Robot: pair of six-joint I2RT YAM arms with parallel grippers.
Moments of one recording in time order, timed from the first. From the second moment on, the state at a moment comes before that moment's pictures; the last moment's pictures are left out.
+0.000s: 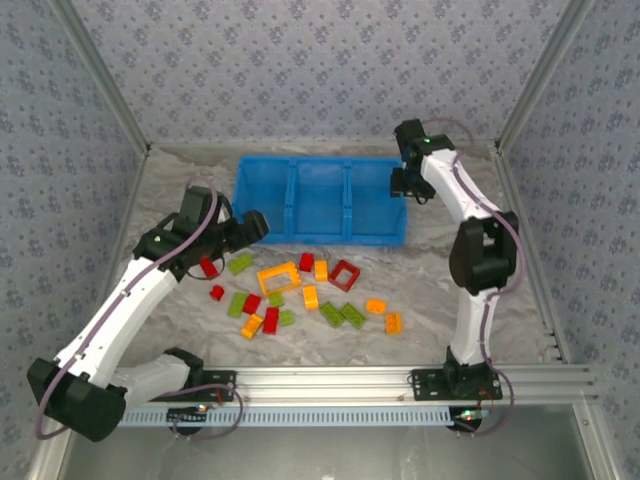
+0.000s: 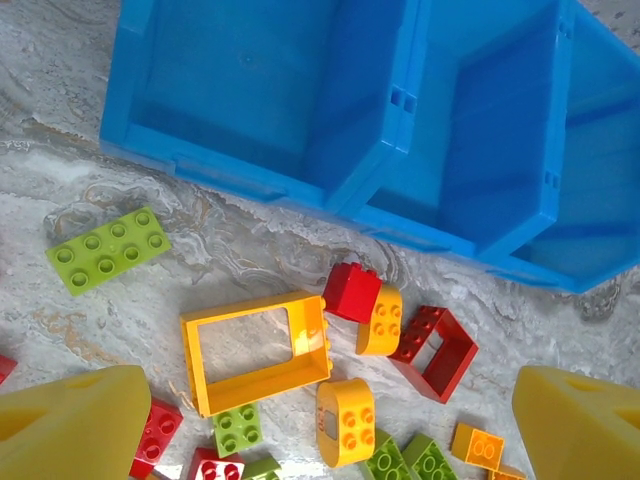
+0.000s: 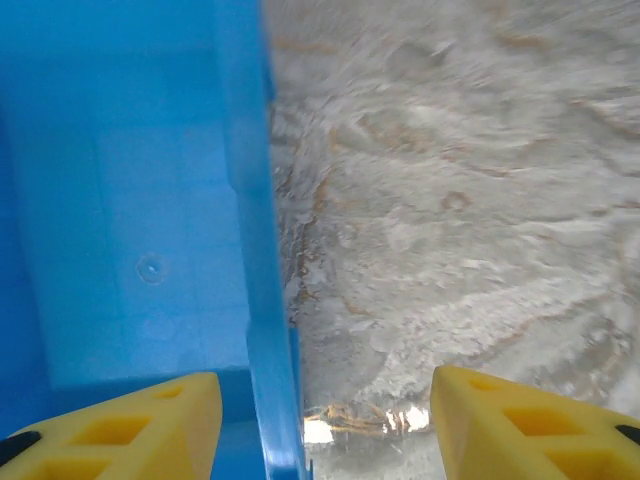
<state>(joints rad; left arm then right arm) -0.45 1.09 1.09 -0.83 0.06 -0.78 0.24 1.95 1.83 -1.09 0.19 0.33</state>
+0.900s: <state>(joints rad) -0.59 0.79 0.86 -0.79 0.19 -0.72 0.69 1.72 1.06 -0.64 -0.03 1.11</state>
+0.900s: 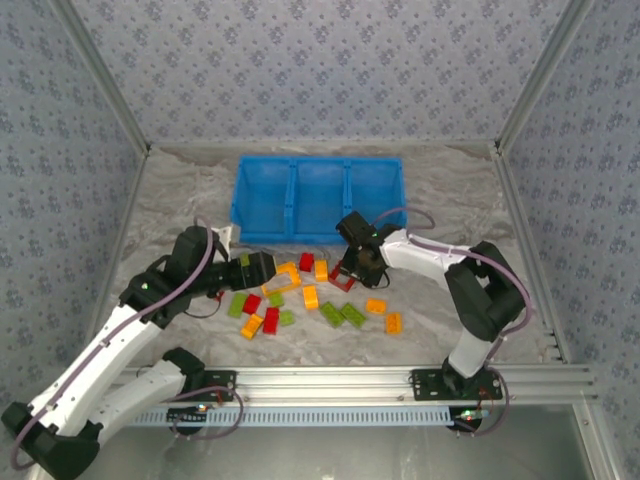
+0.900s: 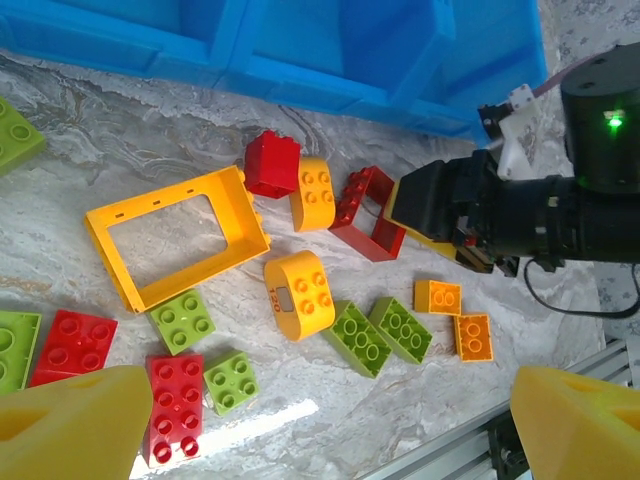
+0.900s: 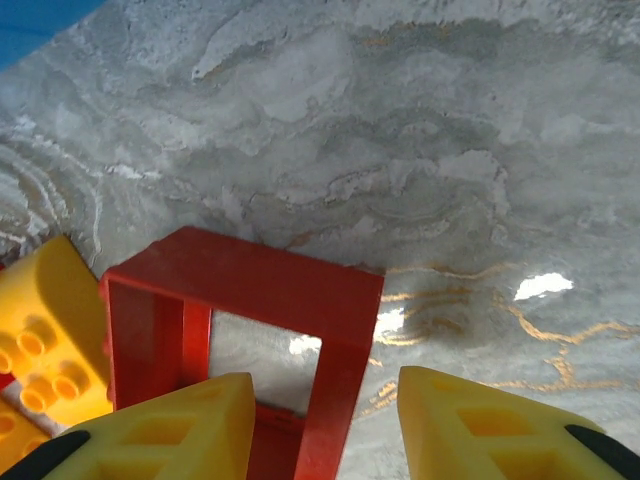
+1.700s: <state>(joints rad) -0.60 0.86 0.94 -0.76 0.17 -0.73 0.59 1.65 1.46 -1.03 0.23 0.86</state>
